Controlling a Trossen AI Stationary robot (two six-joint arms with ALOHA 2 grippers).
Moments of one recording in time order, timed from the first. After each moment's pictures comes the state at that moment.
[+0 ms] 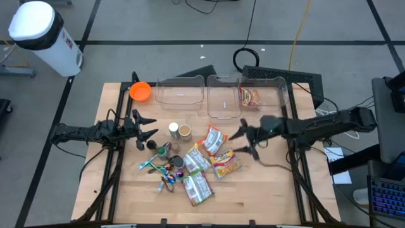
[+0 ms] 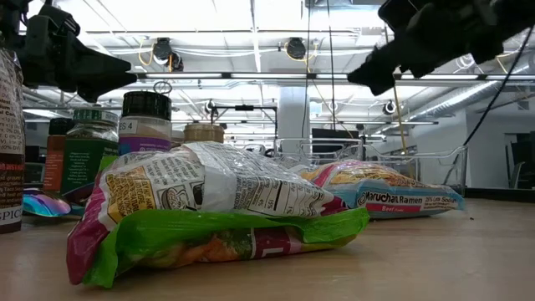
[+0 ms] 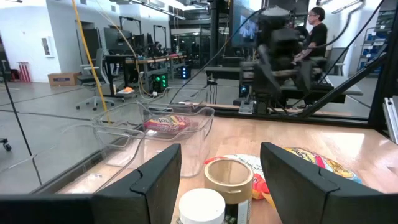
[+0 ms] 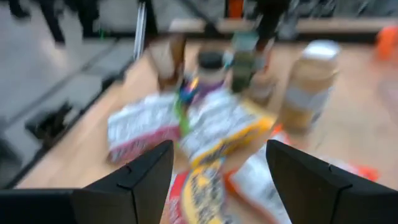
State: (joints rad) left arm -0.08 0.01 0.02 0.06 -0.32 0.02; right arm 0.03 1.08 0.49 0.22 -0.25 0.00
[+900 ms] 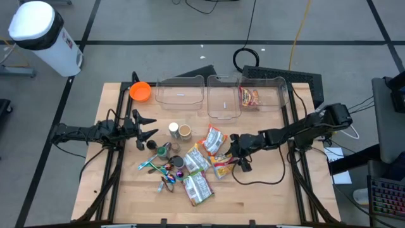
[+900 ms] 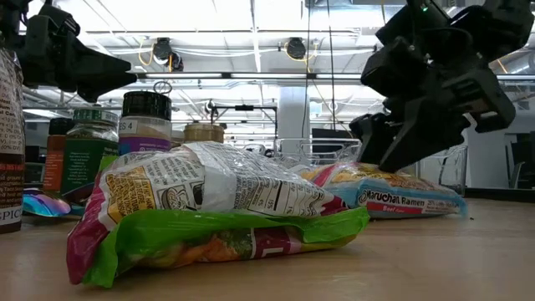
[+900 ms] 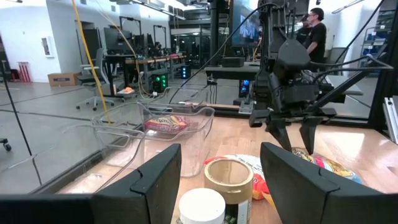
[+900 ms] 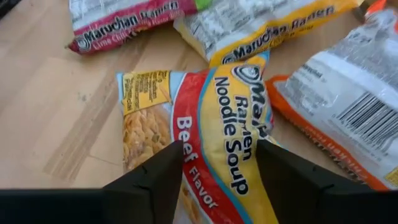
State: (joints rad) left arm -0.08 0.01 0.02 0.06 -0.32 0.02; right arm 0.14 1.49 0.53 0.26 -0.16 -0.06
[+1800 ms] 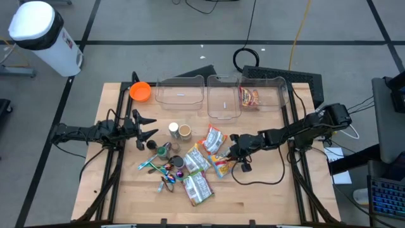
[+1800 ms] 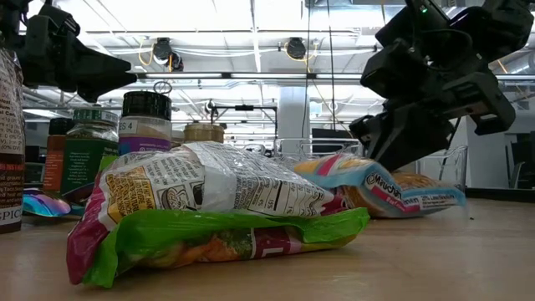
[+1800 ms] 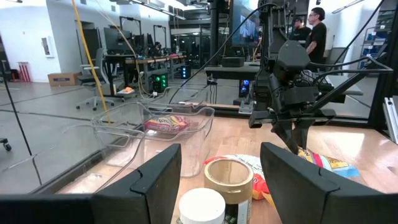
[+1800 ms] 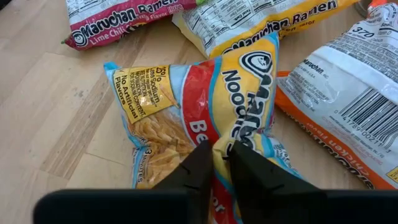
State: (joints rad) left arm -0.08 0.01 0.02 0.06 -0.32 0.02; right arm 0.14 1.49 0.53 0.26 -0.16 -0.07
